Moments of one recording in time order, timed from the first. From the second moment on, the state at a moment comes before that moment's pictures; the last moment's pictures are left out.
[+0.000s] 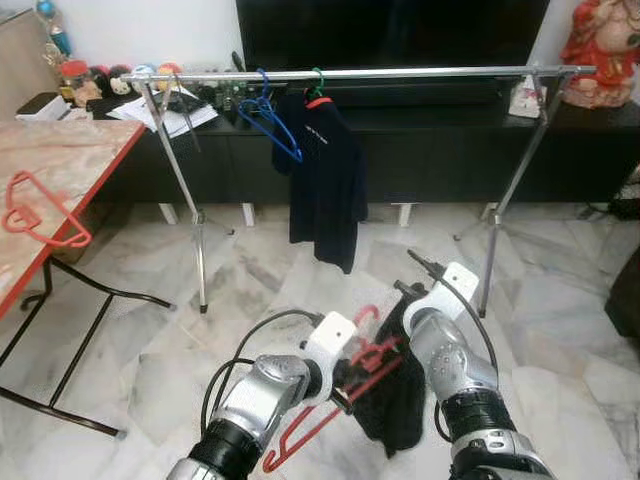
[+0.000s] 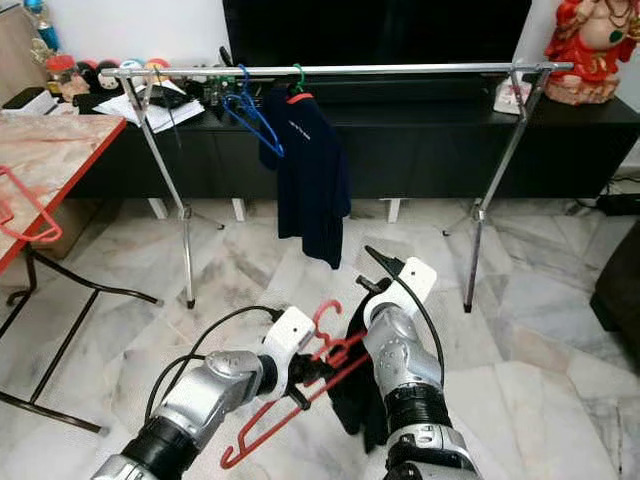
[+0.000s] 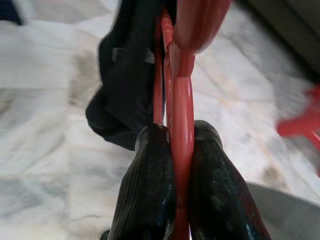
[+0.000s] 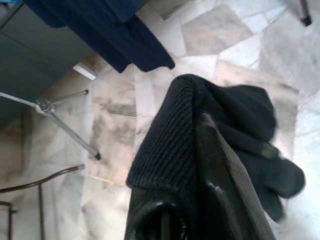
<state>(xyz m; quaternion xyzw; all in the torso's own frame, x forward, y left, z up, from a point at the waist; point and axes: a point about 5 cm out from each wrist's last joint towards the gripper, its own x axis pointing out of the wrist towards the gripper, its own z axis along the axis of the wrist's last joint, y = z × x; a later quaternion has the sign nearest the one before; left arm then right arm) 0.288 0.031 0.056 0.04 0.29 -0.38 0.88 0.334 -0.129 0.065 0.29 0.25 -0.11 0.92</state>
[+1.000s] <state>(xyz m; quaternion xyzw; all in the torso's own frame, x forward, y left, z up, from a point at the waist) 0.289 0.028 0.057 0.02 0.28 -0.40 0.87 0.339 -0.113 0.081 0.21 0.23 0.03 0.95</state>
